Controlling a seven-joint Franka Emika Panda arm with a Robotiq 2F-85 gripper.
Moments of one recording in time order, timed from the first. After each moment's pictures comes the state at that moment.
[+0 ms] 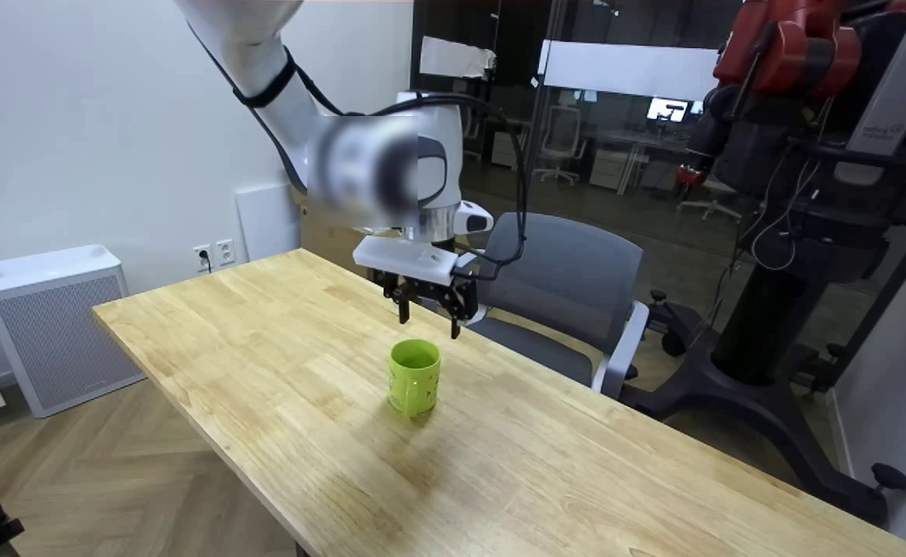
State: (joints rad) arm -0.02 0.63 -0.01 -1.80 -0.06 2.52 -0.16
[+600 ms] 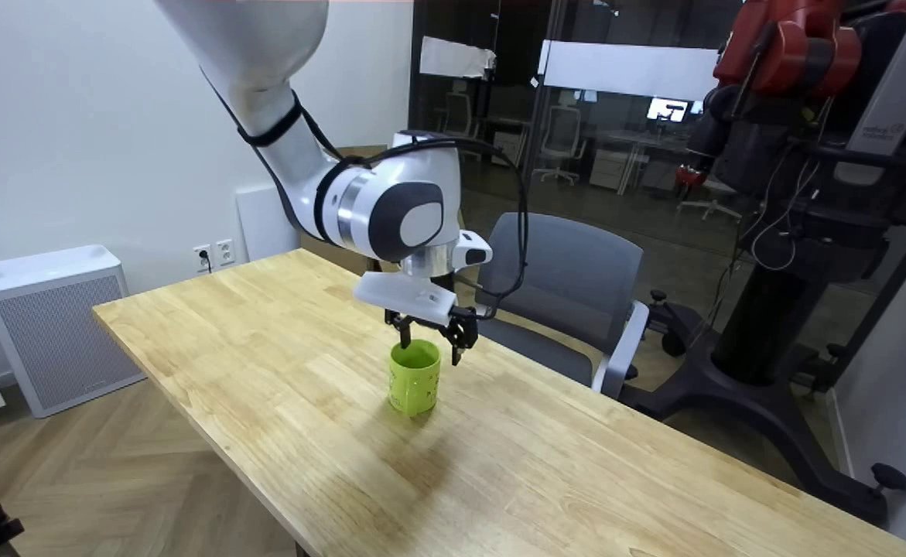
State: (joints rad) arm -0.05 0.68 0.00 -1.85 -0.06 2.66 -0.17
